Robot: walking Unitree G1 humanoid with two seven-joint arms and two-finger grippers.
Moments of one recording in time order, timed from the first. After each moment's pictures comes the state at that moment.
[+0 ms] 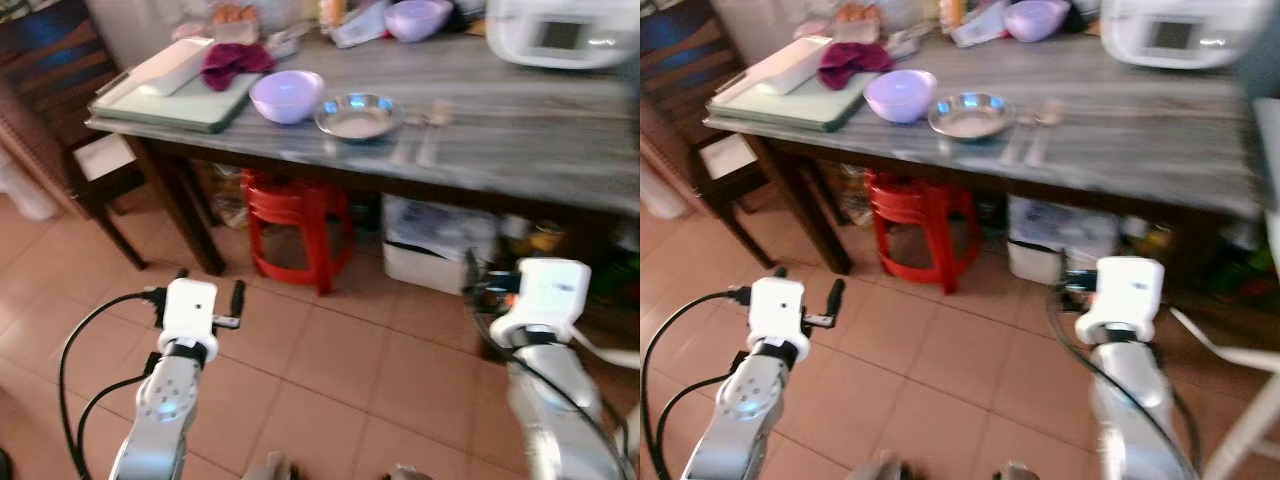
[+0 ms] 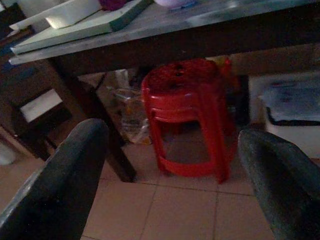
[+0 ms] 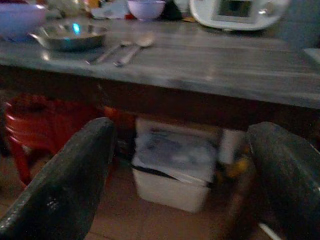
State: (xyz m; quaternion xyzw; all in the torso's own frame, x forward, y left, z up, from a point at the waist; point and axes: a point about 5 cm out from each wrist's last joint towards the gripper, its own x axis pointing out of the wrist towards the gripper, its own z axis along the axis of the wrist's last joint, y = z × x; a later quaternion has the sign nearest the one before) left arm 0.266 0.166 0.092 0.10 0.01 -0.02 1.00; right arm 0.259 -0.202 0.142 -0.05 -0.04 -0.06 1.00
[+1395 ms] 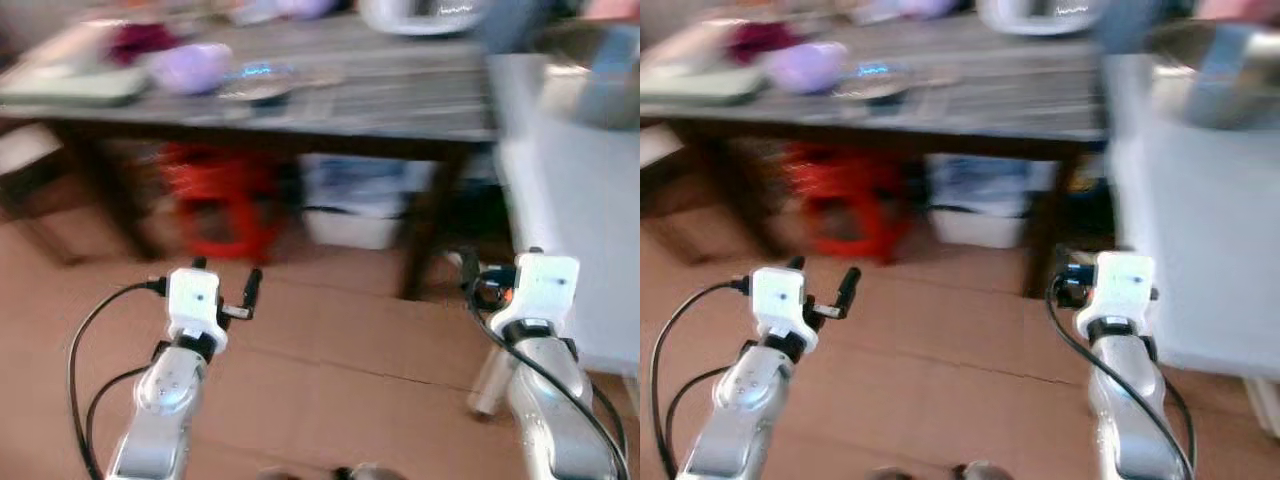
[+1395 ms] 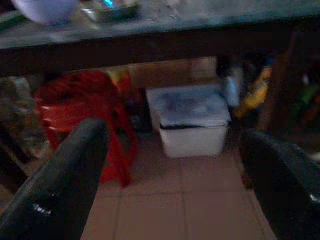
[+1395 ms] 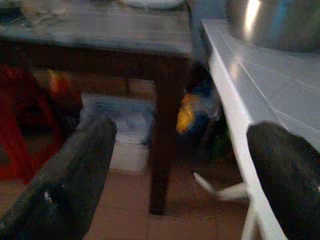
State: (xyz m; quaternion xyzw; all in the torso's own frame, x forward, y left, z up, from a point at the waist) left arm 0.268 0.162 0.101 0.04 -0.01 -0.07 1.00; right arm 0.267 -0.191 0.137 -0.05 -0.03 -0.04 1.00
